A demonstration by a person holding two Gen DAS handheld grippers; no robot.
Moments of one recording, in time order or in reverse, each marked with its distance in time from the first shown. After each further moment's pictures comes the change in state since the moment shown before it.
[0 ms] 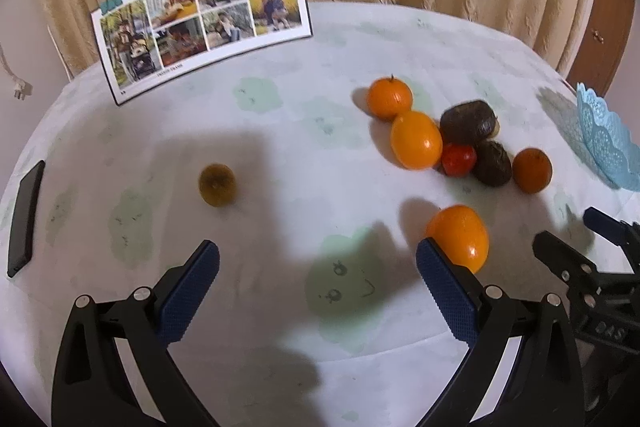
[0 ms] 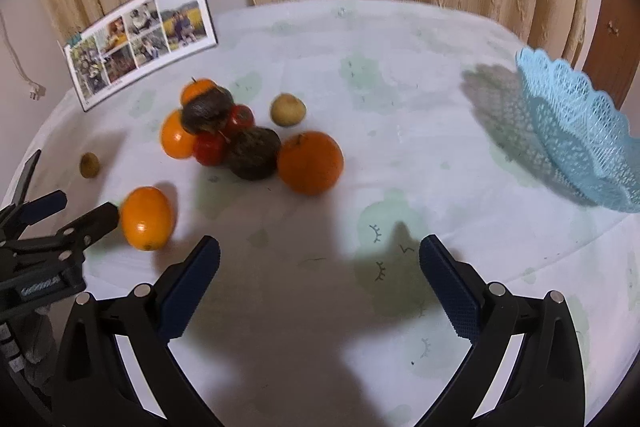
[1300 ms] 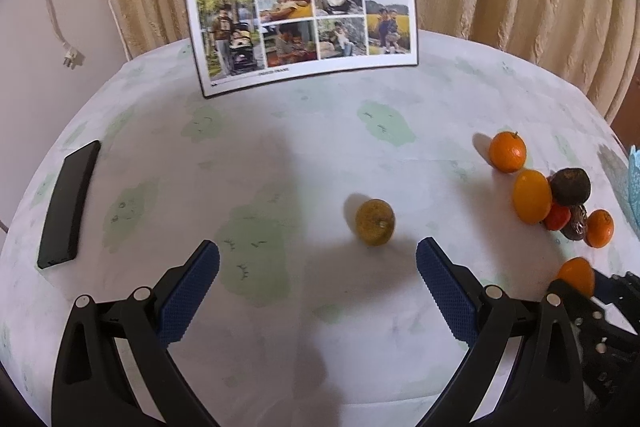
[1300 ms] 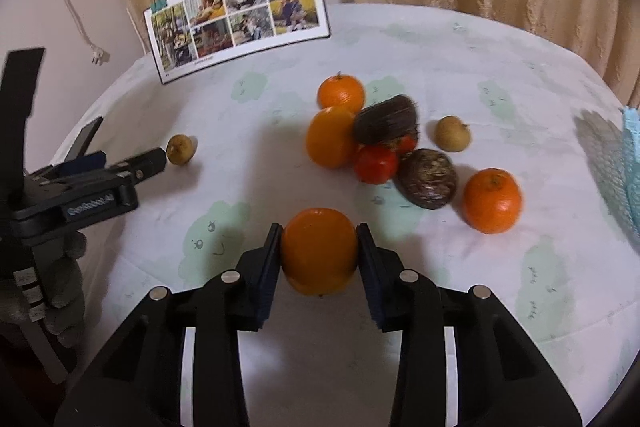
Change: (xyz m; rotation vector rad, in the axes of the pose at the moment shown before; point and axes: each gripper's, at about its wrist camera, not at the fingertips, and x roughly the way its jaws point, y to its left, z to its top) left arm 0.005 0.083 0.015 -0.137 -0.022 0.123; right arm 0.011 0.082 0.014 -0.140 0.026 0.187
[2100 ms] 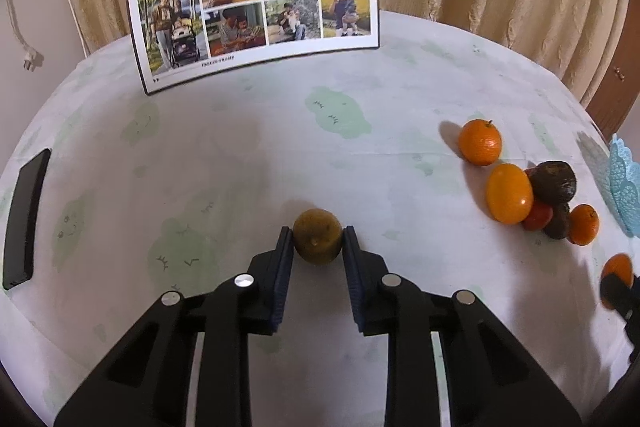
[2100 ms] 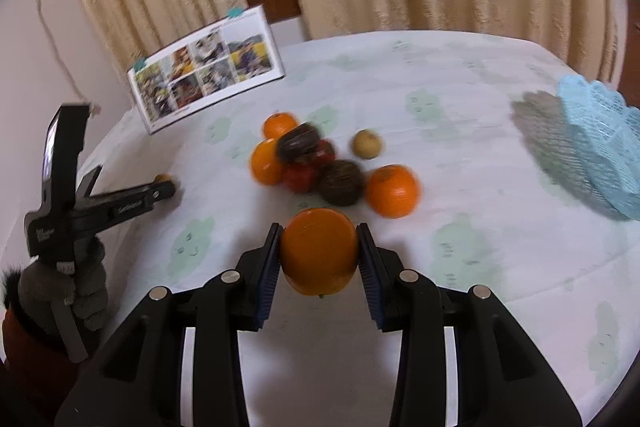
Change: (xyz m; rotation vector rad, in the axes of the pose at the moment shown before) left arm 0.021 -0.020 0.011 0.040 0.041 -0.116; right arm -0.053 -0.053 -0.018 0.141 -0.126 -0.012
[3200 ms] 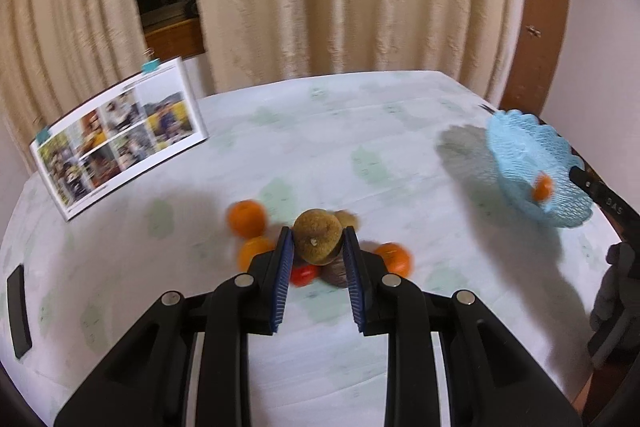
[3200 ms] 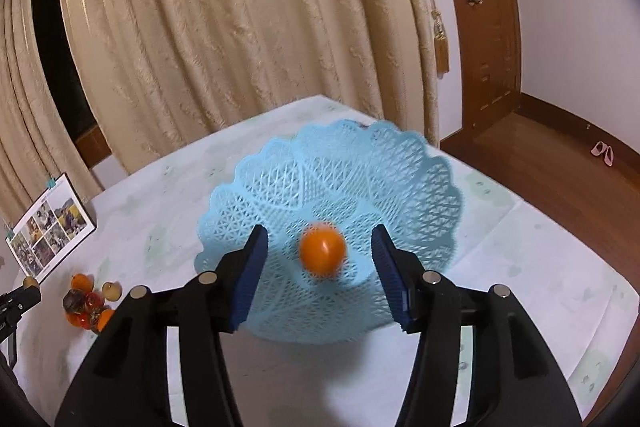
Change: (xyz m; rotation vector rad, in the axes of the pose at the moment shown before) left arm -0.077 -0.183 0.022 0.277 -0.151 -0.176; right arm -0.099 -0.226 0.014 0.353 -0.300 -0.408
